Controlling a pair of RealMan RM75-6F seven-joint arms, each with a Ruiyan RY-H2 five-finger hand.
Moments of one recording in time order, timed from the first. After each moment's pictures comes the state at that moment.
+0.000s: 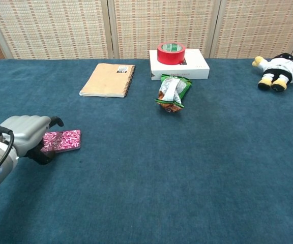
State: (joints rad) left arm -0.53 -1.87 -0.20 -1.48 0.80 1.37 0.96; right arm -0.02 -1.04 0.01 -1.69 -1.61 1.57 -0.03
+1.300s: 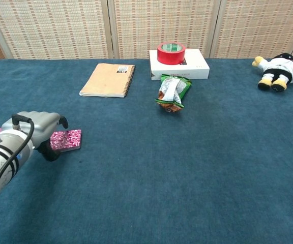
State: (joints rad) left arm -0.64 -1.90 -0.29 -1.57 0.57 1.46 1.17; right arm -0.01 -1.04 0.00 -1.69 -1.61 1.56 -0.02
